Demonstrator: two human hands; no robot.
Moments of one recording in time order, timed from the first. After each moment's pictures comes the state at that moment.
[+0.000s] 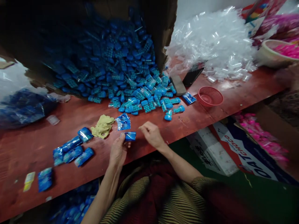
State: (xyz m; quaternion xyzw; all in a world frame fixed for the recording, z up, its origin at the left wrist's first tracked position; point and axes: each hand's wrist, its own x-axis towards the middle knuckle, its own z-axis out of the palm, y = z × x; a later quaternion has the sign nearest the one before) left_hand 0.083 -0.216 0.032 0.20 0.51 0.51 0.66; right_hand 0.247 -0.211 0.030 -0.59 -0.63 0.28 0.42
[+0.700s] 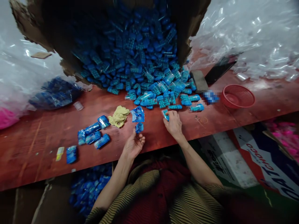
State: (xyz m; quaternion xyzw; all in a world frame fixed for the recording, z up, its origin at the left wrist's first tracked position) left_hand 0.076 -0.229 0.028 -0.04 0.49 0.46 0.74; right_hand 0.274 -0.193 0.000 -0.75 -0.59 0.15 0.25
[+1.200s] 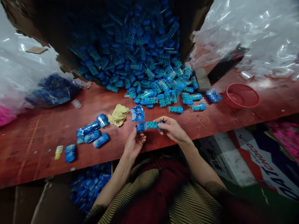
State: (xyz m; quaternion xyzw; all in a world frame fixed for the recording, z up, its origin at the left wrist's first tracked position) left_hand 0.080 -0.230 0.015 0.02 0.49 0.48 0.72; right_hand 0.259 -0.211 0.041 -0.42 -0.33 0.71 0.46
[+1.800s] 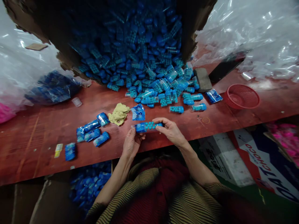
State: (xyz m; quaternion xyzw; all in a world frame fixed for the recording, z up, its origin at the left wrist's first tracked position) left_hand 0.076 -0.232 0.019 0.12 0.46 0.53 0.70; right_hand 0.251 -0.221 0.041 -0.48 -0.49 0.57 0.45
